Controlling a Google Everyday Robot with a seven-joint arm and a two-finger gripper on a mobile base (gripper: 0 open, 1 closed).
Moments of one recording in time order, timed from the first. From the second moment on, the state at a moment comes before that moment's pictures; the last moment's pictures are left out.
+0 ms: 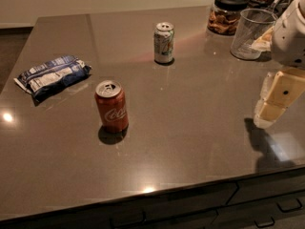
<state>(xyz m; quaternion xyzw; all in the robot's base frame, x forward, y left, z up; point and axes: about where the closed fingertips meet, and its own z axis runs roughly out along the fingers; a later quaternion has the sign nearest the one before) 0.438 -0.217 0.976 -0.60 0.78 -0.03 0.16</state>
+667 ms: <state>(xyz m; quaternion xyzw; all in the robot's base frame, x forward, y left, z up) 0.446 -0.197 0.972 -0.60 0.78 -0.02 0.19</state>
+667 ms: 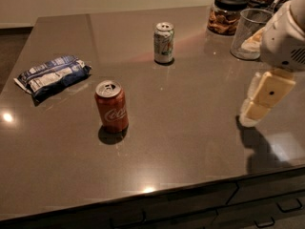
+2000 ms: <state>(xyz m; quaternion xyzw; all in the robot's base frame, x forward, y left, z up) 0.480 -0.029 0.927 -0.59 0.72 0.19 0.32</state>
